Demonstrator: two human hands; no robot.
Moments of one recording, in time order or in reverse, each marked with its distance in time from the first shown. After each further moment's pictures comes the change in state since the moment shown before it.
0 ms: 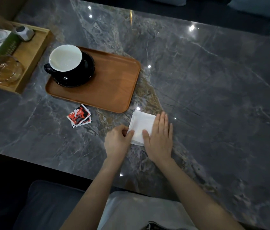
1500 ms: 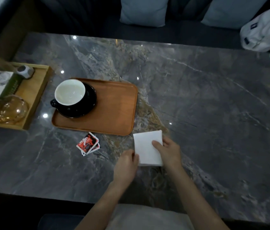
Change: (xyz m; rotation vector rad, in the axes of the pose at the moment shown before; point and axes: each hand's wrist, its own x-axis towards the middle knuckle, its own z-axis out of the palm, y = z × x) left_hand 0.006 -0.014 -0.021 0.072 -0.361 0.152; right_hand 0.002 -0.034 -0.071 1.142 -0.031 0.567
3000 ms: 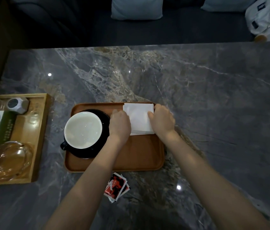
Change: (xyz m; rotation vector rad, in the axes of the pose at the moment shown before) left_hand 0.216 0.018 -0.142 0.304 0.063 0.100; right_hand 0.140 -0.119 0.137 -0.825 0.156 -0.251
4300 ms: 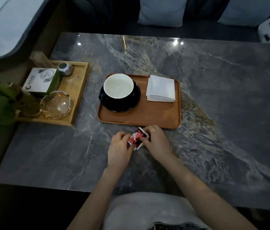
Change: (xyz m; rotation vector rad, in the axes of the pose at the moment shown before) left_hand -0.202 -0.135 0.051 -0.135 0.192 0.116; right_hand -0.193 0.012 0.082 0.144 -0.163 -0.316
